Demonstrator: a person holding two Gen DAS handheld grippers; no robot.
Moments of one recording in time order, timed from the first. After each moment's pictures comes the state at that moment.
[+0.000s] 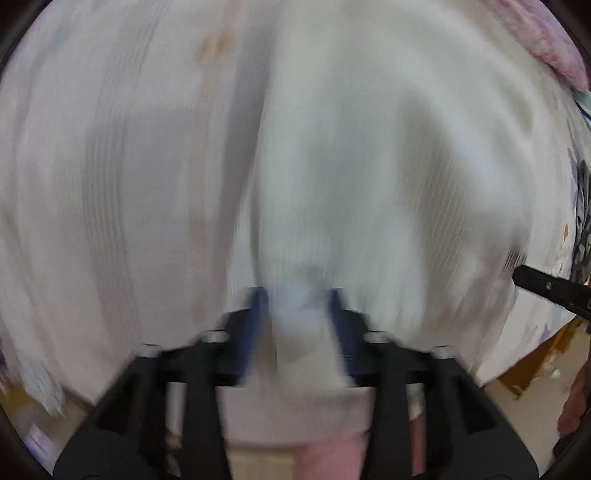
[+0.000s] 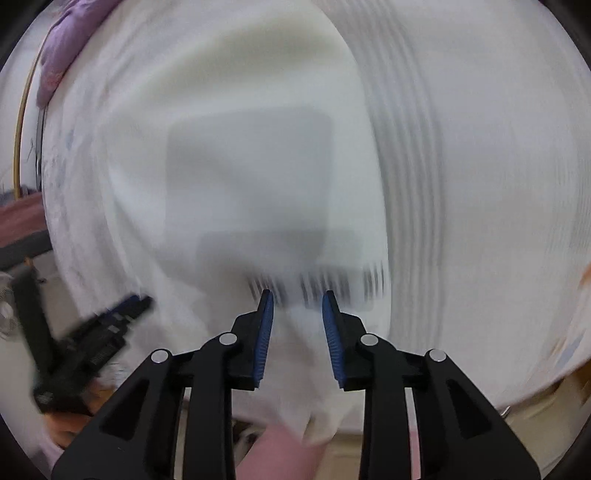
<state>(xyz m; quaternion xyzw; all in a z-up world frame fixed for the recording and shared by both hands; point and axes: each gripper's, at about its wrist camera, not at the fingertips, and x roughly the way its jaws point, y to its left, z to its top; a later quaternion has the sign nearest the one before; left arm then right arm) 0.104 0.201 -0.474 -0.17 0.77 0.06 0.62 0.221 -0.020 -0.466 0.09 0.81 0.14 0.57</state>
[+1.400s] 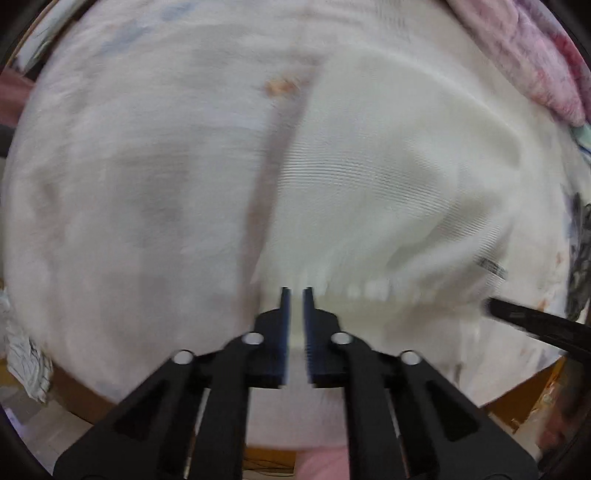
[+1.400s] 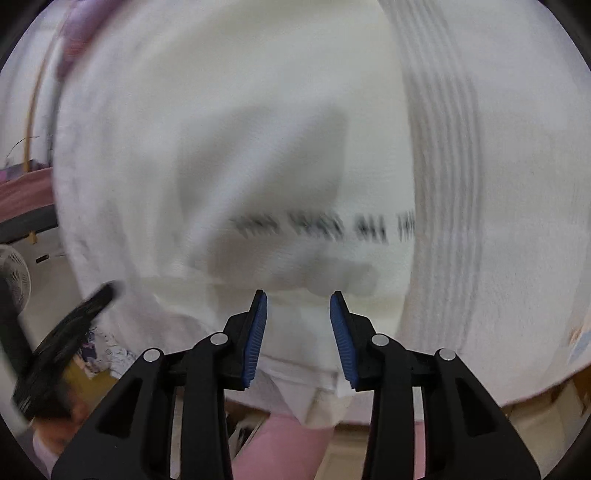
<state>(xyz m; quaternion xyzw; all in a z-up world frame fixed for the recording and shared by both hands) 0.105 0.243 -0.402 -0.15 0.70 0.11 0.69 0.202 0.012 -0.438 0.06 0.78 0.19 0.60</state>
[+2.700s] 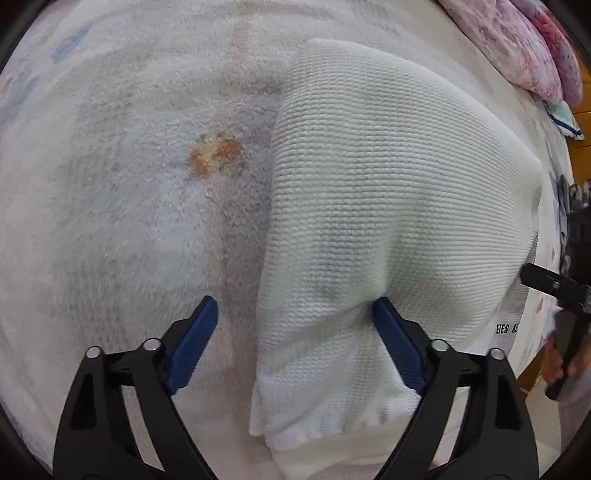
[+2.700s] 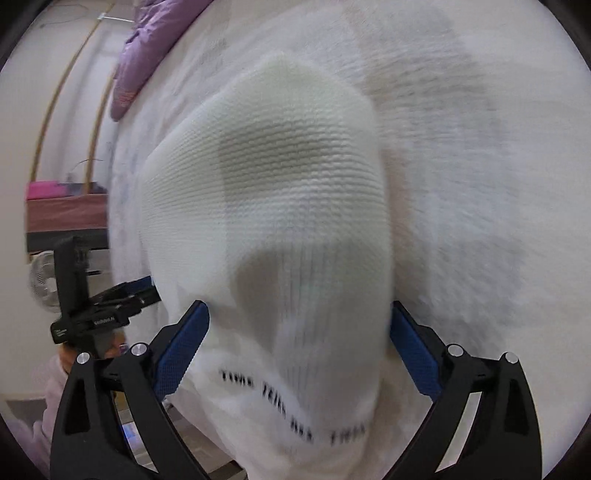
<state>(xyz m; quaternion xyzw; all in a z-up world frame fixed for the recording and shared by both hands) 0.190 0.284 -0.472 -0.16 0.69 -0.01 0.70 0.280 -0.042 -0.516 0.17 0.70 0.31 0.62</state>
